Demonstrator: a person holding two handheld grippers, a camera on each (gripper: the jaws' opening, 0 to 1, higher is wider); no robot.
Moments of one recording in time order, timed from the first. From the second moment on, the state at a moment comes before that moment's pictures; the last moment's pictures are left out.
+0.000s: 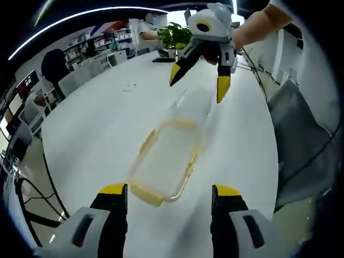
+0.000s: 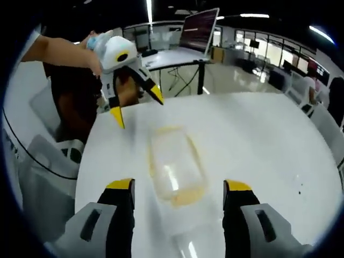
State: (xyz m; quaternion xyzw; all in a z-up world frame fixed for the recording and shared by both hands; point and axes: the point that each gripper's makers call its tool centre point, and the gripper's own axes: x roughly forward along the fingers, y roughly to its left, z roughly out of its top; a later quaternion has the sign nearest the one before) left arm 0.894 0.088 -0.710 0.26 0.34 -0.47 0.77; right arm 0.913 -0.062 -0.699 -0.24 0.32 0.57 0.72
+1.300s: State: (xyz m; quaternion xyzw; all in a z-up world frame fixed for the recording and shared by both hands) left arm 0.915 0.113 -0.768 0.40 0.38 -0.56 0.63; right arm 0.911 -0.064 -0.767 -0.39 0.38 0.60 0.59
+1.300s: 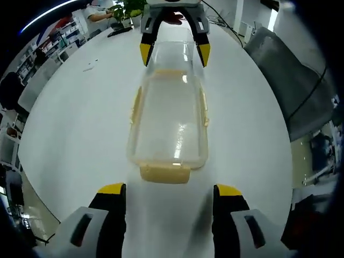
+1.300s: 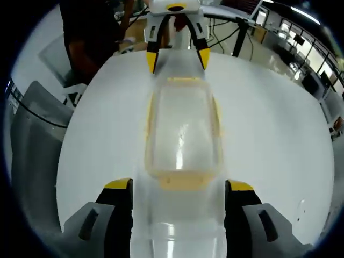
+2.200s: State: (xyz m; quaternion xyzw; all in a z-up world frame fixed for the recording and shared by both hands) left arm 0.918 0.101 -0.777 0.40 0.37 -0.57 0.61; right arm 0.918 -0.070 -0.790 -0.41 0.40 0.59 0.56
